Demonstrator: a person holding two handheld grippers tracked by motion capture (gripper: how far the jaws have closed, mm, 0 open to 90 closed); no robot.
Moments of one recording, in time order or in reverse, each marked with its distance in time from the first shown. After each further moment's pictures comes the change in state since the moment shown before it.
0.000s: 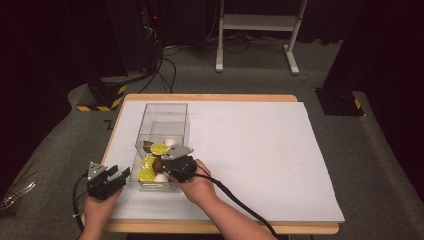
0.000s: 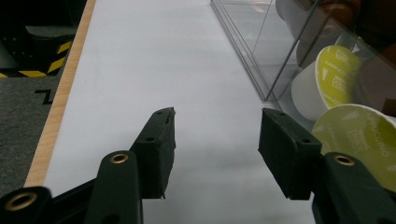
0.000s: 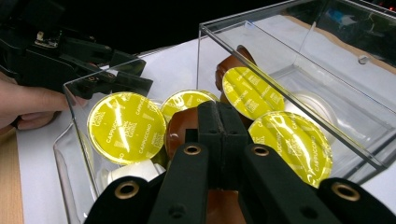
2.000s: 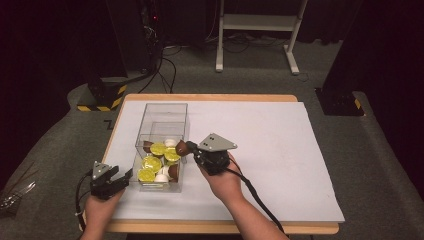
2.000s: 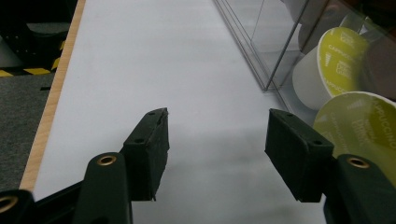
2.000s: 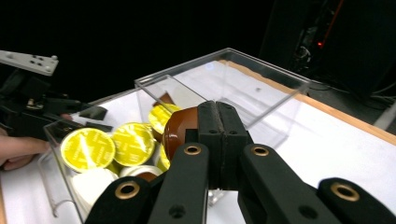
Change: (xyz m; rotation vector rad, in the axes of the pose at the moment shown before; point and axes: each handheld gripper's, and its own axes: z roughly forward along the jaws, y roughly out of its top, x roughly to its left) left arm -0.004 -0.004 0.004 0.048 0.016 0.055; right arm -0.042 -0.001 -0.086 -0.184 -0.129 0.084
